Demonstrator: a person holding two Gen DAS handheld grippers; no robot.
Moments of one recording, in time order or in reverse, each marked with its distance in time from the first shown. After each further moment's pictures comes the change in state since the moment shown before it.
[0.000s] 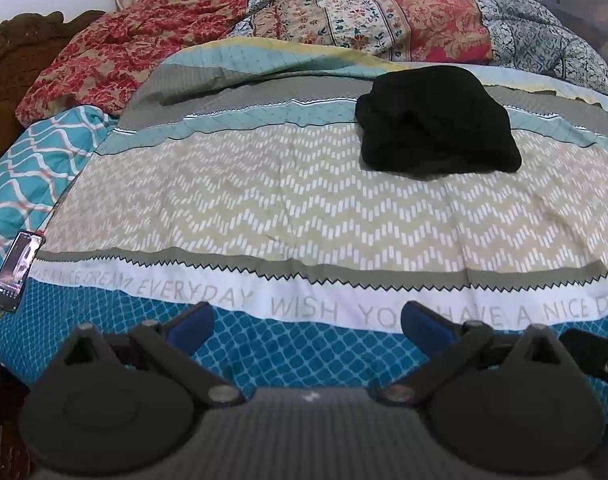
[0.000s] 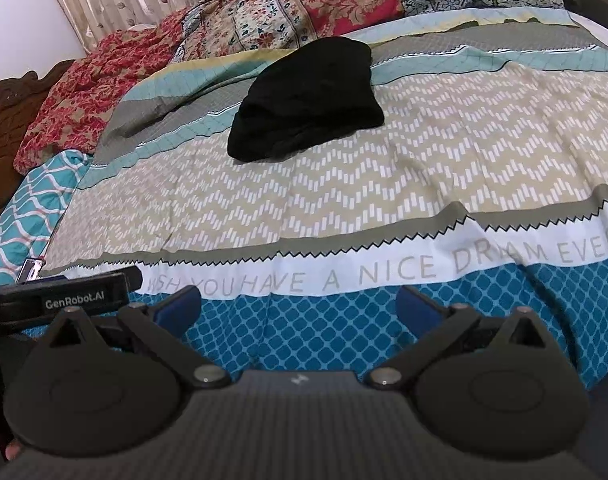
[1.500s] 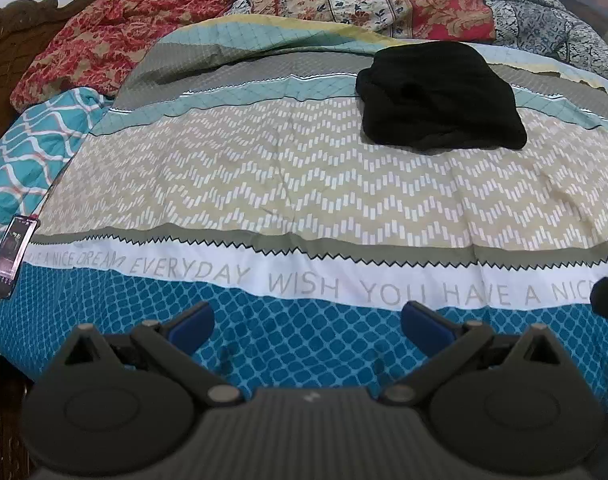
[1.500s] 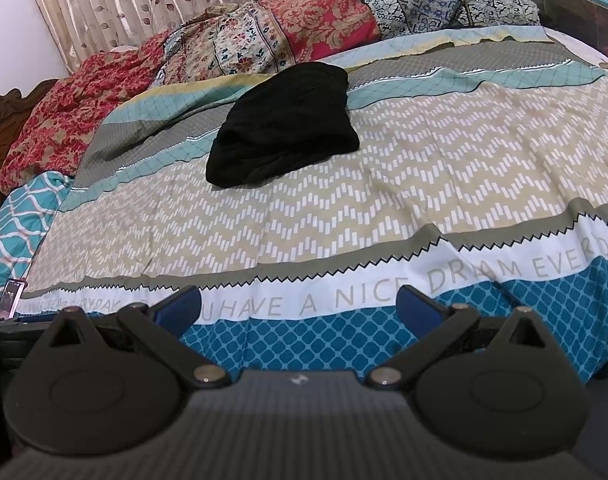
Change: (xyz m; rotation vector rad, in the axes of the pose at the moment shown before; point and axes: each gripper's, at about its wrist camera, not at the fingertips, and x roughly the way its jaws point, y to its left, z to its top) left arm 0.013 -0.001 -0.006 -0.002 0.062 0.000; right arm -0.005 -0.002 0.002 0.015 -0.076 -0.067
